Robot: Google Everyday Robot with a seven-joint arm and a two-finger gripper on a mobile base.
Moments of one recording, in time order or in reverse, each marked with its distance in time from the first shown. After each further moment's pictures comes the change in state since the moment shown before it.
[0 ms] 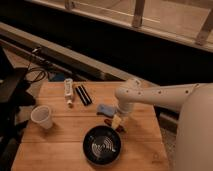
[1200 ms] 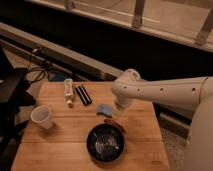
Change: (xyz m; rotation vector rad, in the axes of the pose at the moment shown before) arm -0.020 -0.012 -0.070 0.150 -0.066 -0.017
